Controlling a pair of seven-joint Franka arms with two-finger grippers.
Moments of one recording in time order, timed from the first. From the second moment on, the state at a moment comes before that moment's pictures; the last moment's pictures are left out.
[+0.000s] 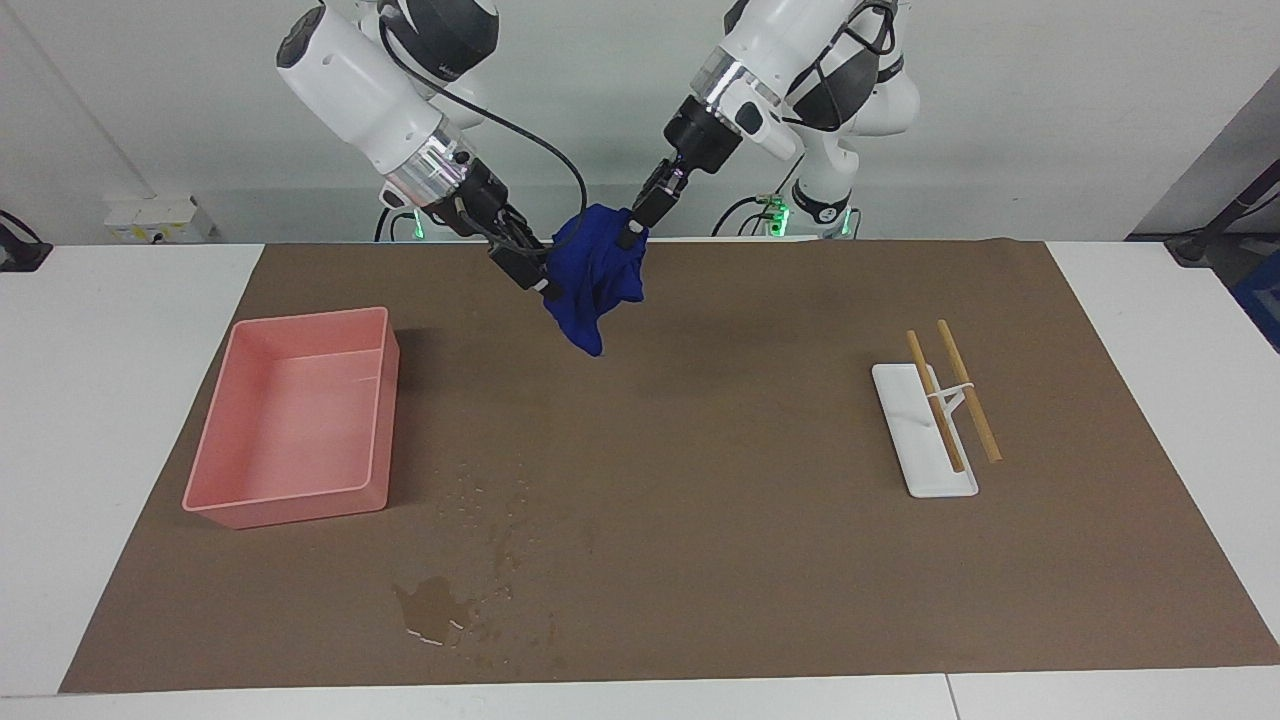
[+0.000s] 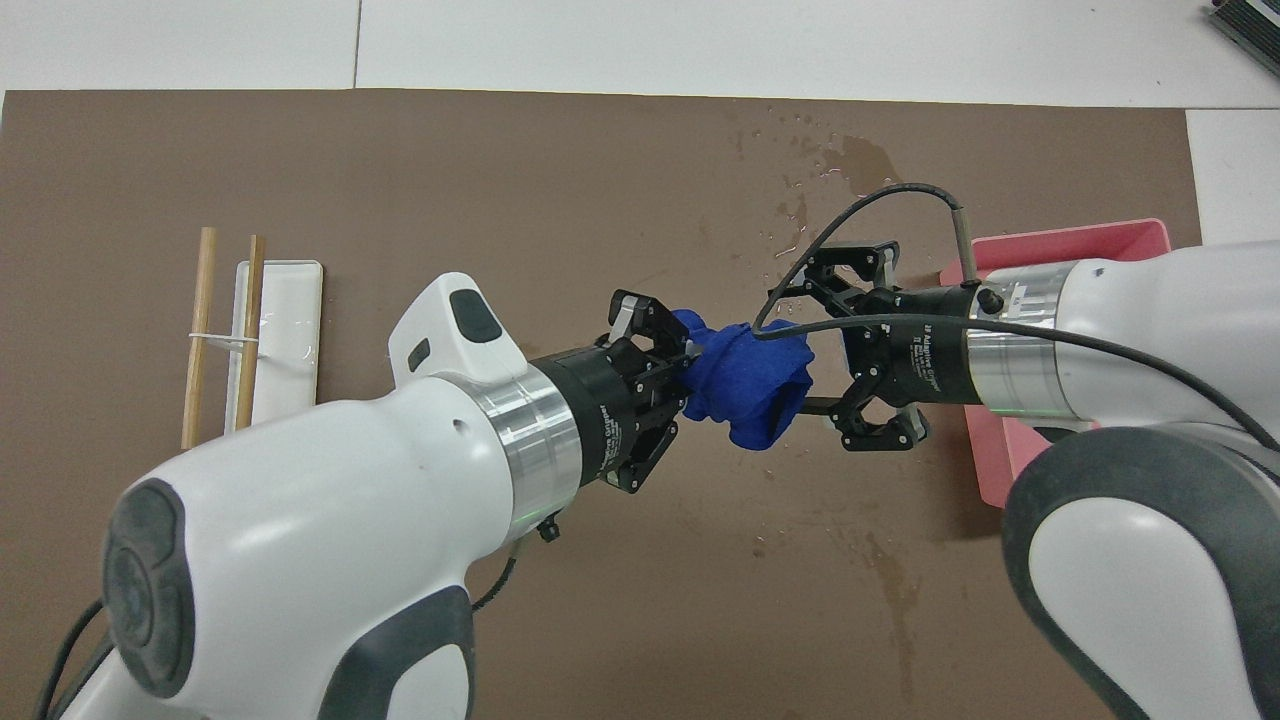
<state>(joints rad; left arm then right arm) -0.16 -0.13 -0.53 -1.90 -0.57 2.44 -1.65 0.15 -0.11 0.13 -1.91 0.64 2.05 1.29</state>
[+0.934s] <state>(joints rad) -0.22 -0.13 -0.53 -1.96 -0.57 2.62 -1.75 0.20 -0.11 0.13 -1.91 0.64 2.05 1.28</state>
